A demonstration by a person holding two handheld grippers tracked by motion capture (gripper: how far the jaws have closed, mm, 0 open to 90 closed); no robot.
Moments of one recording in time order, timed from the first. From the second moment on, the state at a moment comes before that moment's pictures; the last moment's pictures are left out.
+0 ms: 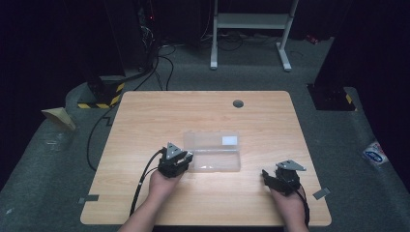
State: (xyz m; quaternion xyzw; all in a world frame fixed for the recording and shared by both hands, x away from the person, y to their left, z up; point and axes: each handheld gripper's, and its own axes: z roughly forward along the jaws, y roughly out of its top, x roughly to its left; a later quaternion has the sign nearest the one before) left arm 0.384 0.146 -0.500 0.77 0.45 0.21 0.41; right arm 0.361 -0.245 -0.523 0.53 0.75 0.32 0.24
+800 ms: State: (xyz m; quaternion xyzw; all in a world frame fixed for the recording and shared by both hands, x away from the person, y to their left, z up) left arm 0.389 0.137 -0.505 0.77 0.45 0.23 0.39; right arm 0.361 -0.245 -0.523 0.53 0.75 0.32 0.24
